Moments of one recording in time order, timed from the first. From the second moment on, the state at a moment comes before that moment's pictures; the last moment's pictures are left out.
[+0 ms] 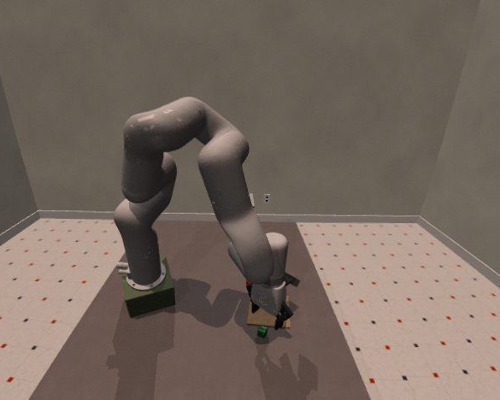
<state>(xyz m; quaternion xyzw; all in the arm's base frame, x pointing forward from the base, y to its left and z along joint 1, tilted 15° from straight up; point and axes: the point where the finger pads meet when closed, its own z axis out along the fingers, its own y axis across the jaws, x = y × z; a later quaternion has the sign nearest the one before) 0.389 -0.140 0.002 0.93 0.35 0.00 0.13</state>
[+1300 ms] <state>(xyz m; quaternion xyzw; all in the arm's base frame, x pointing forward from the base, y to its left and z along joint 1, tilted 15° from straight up) 0.391 -0.134 0.001 0.93 0.35 0.00 0.13</state>
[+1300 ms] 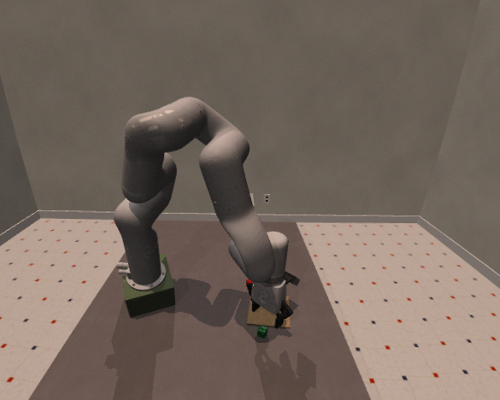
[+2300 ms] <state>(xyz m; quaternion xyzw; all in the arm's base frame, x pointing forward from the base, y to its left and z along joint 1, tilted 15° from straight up) 0.436 0.026 -0.034 0.93 0.35 0.00 0.13</state>
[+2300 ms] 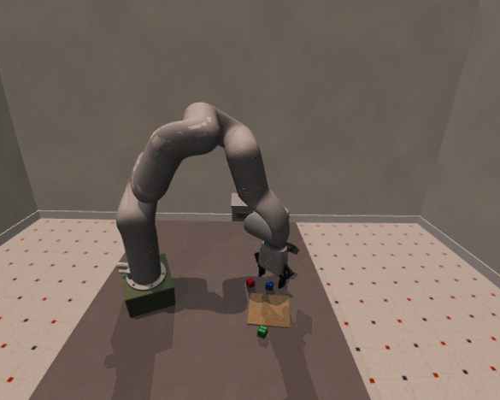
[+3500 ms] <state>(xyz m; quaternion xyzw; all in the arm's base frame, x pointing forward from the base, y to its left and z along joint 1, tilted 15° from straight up) 0.448 0.057 -0.042 0.93 0.35 0.00 0.13</state>
